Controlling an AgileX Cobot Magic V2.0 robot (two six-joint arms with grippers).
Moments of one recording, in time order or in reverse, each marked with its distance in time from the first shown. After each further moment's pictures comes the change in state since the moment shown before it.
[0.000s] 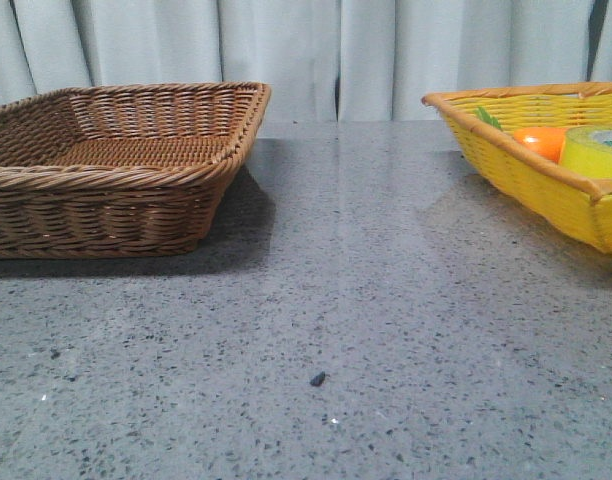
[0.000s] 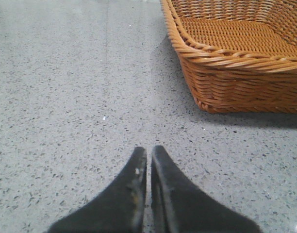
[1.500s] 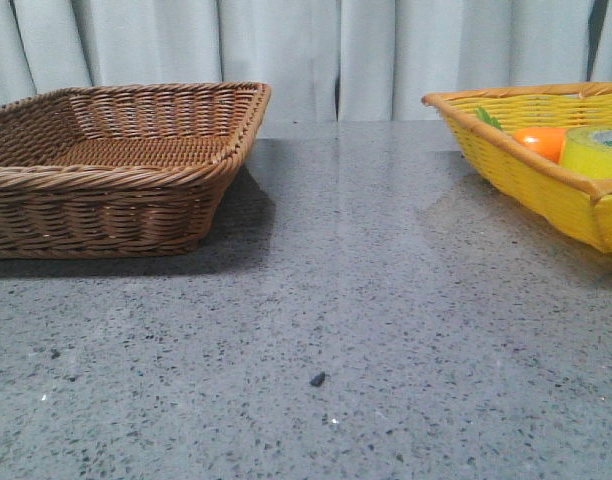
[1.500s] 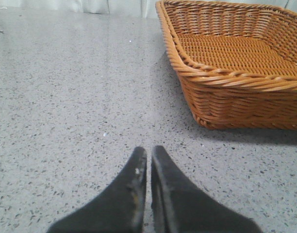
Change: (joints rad) left arm 0.000 0.000 0.000 0.000 -0.053 0.000; right arm 0.000 0.000 0.000 0.000 0.000 0.000
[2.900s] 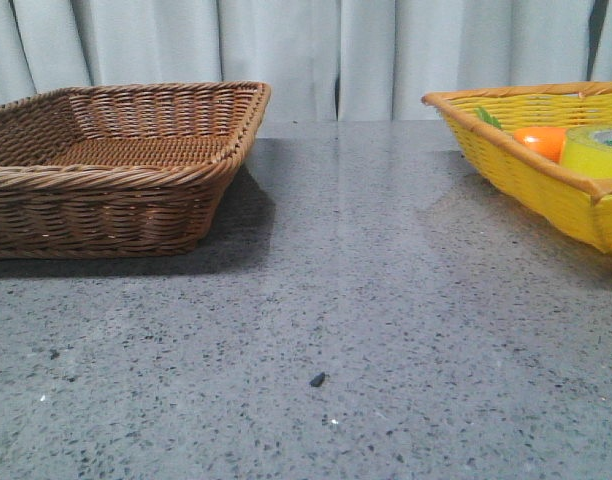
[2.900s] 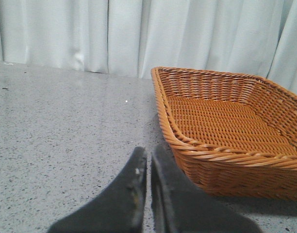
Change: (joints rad) left arm 0.000 0.000 0.000 -0.046 -0.202 0.000; right arm 0.000 0.000 0.000 0.027 -0.333 0.000
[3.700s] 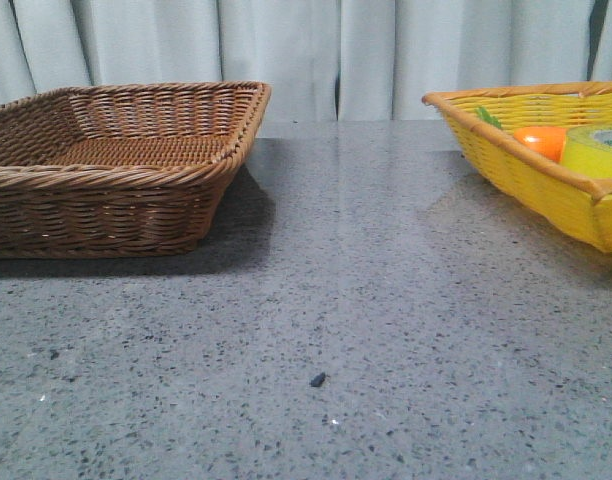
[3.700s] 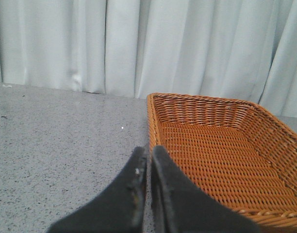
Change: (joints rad) left arm 0.000 0.164 -0.201 0.000 0.034 0.000; right arm 0.000 0.100 -0.205 0.037 0.315 0.000
